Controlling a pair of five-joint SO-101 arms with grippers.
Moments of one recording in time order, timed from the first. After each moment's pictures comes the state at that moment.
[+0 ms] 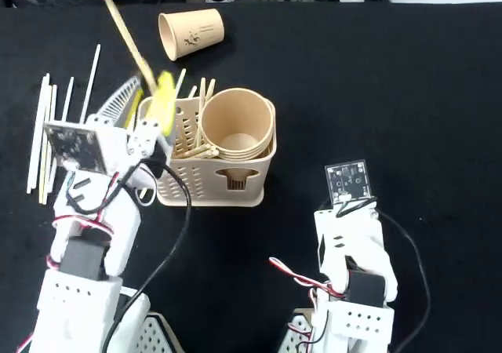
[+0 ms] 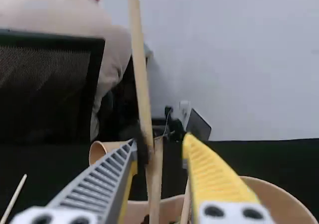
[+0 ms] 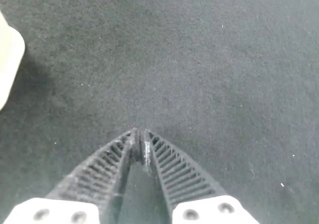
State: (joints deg) left arm 6.9 -73.1 60.9 16.8 5.8; right arm 9.7 -103.2 96.8 58.4 17.7
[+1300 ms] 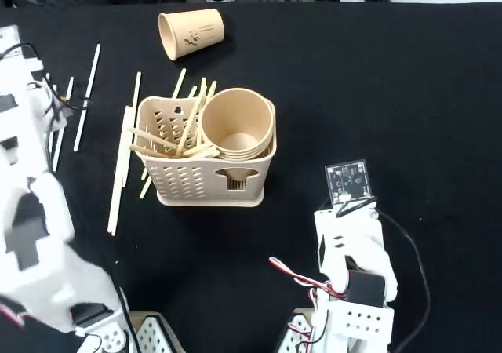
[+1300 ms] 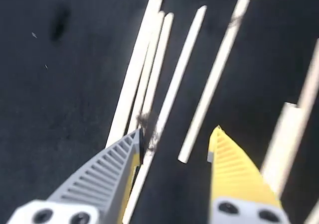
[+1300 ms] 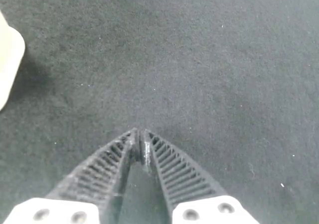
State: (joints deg) left arm -31.3 8.8 3.4 52.3 -7.3; right arm 9.7 -103.2 96.8 58.4 17.7
